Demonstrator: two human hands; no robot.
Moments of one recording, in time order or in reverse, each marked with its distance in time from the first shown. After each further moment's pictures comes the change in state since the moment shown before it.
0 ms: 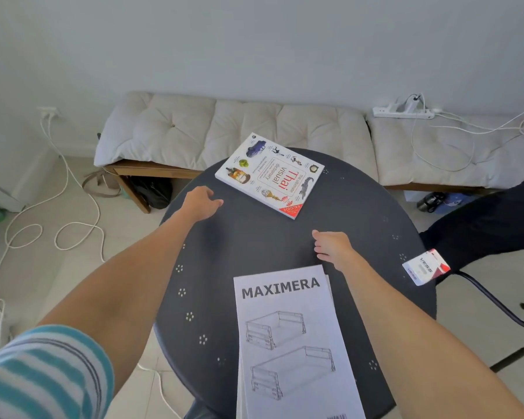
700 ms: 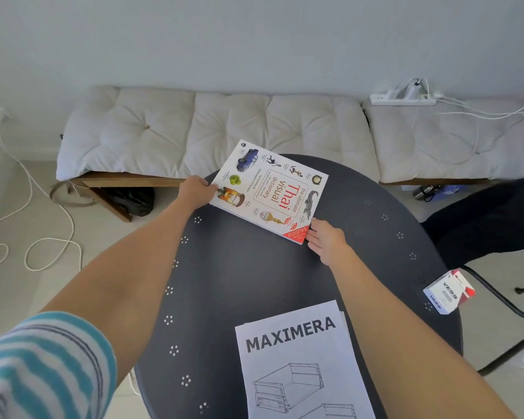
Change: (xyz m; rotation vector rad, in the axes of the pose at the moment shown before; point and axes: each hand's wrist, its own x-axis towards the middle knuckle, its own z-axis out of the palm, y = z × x) left_hand 0.135 0.030 0.000 -0.158 -0.013 -0.049; right_hand 0.065 -0.064 0.046 0.369 0.015 0.133
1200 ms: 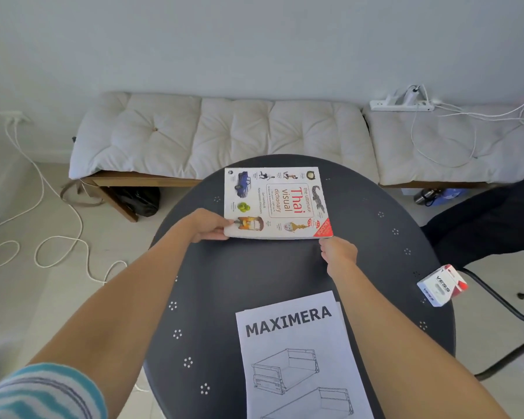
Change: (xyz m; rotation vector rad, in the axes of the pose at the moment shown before) left_hand -0.077 -0.023 0.014 -0.499 -0.472 -0.278; right_hand -0.014 0.033 -0.033 -0.042 0.240 -0.090
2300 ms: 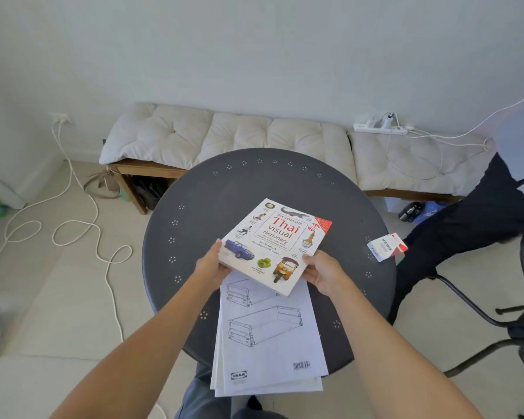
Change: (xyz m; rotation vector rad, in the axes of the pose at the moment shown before) left_hand -0.144 -0.174 0.129 -0.936 0.174 0.072; right_hand -0.084 0.096 -0.136 0.059 -0.478 -0.006
